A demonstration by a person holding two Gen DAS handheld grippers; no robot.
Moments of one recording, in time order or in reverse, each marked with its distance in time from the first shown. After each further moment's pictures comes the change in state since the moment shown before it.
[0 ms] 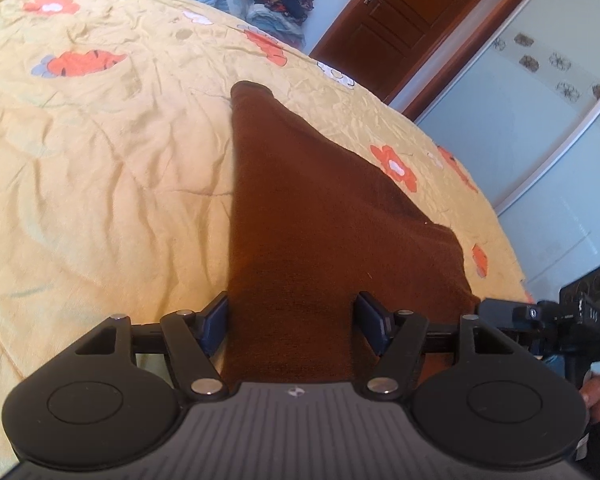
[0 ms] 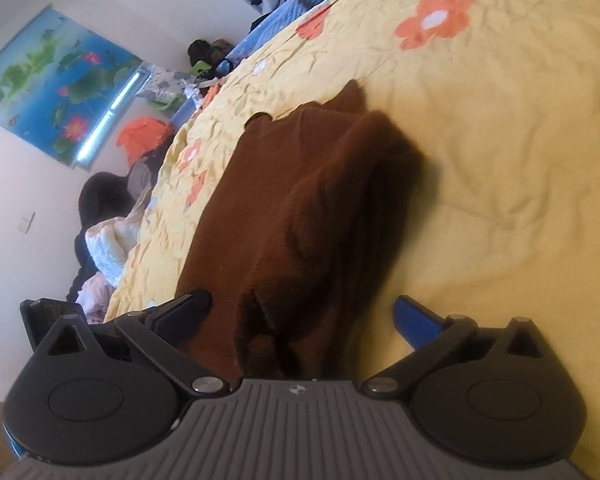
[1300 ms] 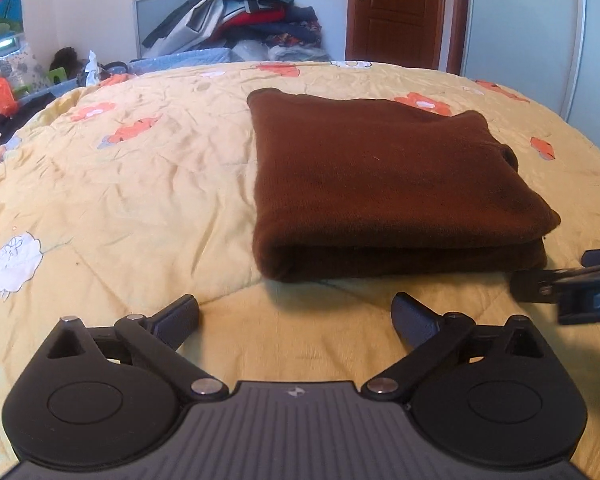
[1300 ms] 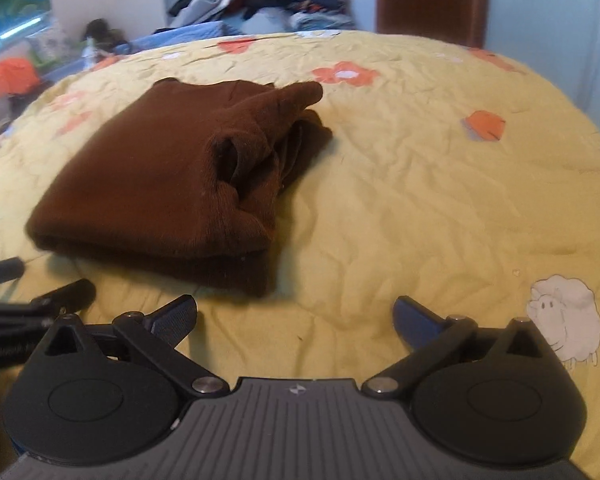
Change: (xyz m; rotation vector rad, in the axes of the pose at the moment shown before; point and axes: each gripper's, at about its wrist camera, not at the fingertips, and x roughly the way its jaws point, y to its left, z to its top) left arm -0.028 -0.052 -0.097 0.366 -0.115 0.395; right arm -0.001 0.068 -0.122 -0.296 -0.222 -0.722
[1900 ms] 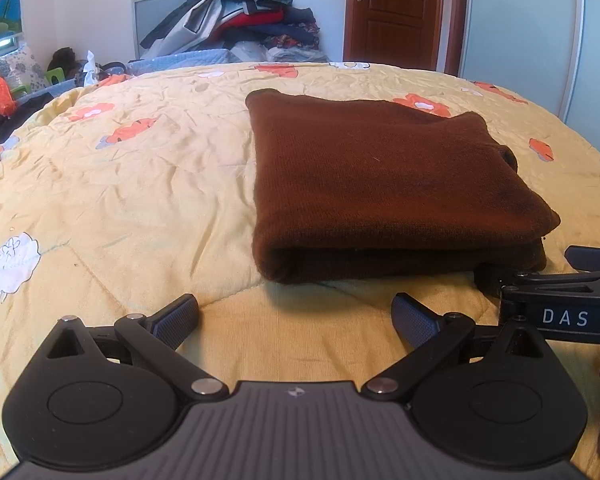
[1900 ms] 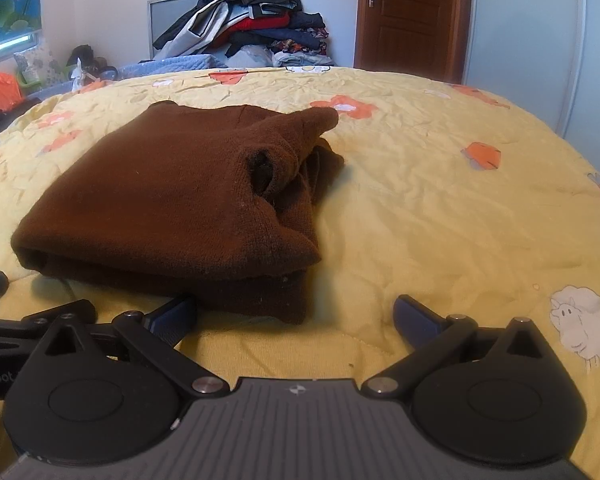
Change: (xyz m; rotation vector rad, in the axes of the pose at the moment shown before) left arm -0.001 0.000 -0.001 -0.001 -0.004 -0.009; right arm 0.017 0.022 -0.007 -0.006 -0.130 -0.066
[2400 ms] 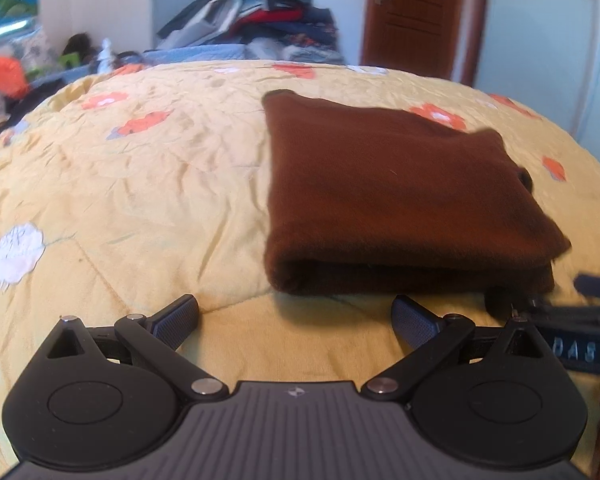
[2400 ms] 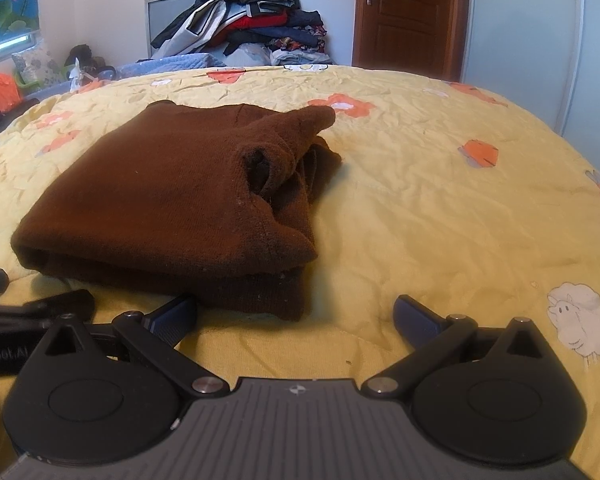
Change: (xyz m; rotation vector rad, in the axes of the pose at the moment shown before) left arm 0.004 0.005 0.007 -0.082 0.004 0.027; right arm -0.006 0.003 -0.003 0.007 0.007 -0.008
